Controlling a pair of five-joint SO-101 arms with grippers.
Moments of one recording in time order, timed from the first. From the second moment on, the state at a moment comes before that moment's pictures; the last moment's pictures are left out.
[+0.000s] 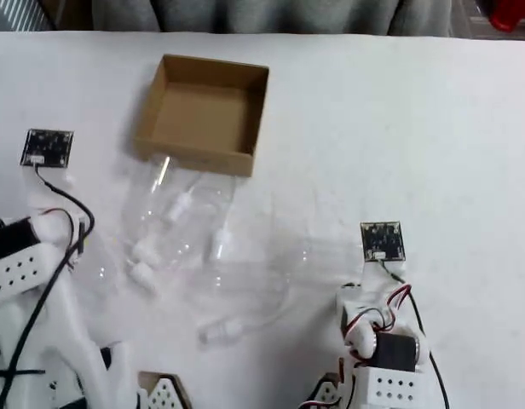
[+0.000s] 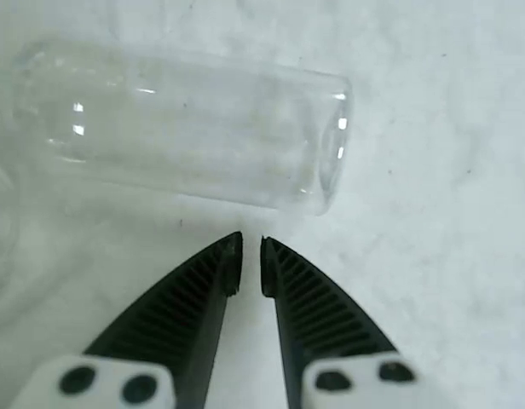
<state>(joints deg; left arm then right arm) -31.4 -37.0 45.6 66.9 -22.9 4.1 -103.3 96.4 73.2 9.5</state>
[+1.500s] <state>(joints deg) -36.7 -13.1 48.7 46.0 -19.1 4.1 -103.3 96.4 73.2 9.5</state>
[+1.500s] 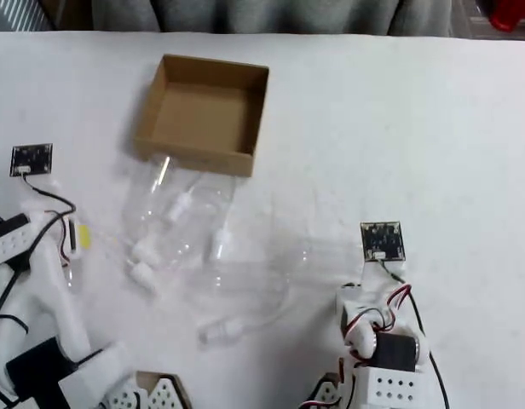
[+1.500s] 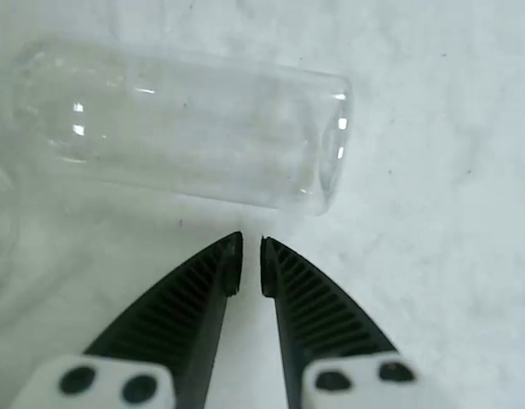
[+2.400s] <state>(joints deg) -41.1 -9.5 48.2 48.7 -23.1 6.3 -103.3 96.4 73.2 9.5</state>
